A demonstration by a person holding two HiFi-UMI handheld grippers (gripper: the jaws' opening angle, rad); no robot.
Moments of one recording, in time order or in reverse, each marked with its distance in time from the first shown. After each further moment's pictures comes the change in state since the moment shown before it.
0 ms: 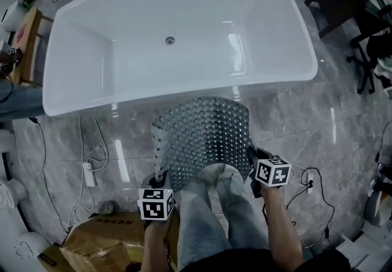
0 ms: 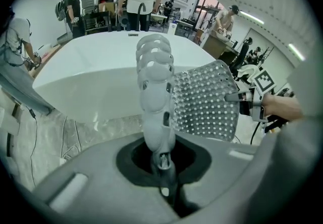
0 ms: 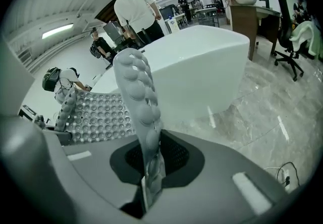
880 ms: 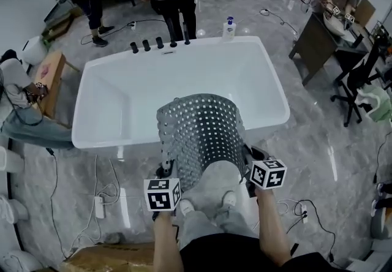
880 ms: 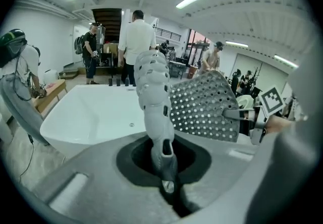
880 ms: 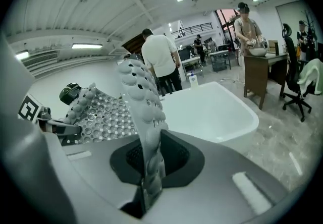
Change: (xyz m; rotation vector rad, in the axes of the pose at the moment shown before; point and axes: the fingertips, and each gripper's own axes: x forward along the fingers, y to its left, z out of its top) left arm -0.181 -0.054 0.204 0.039 -0.436 0.005; right arm -0.179 0.118 0.198 -0.177 -0.401 0.069
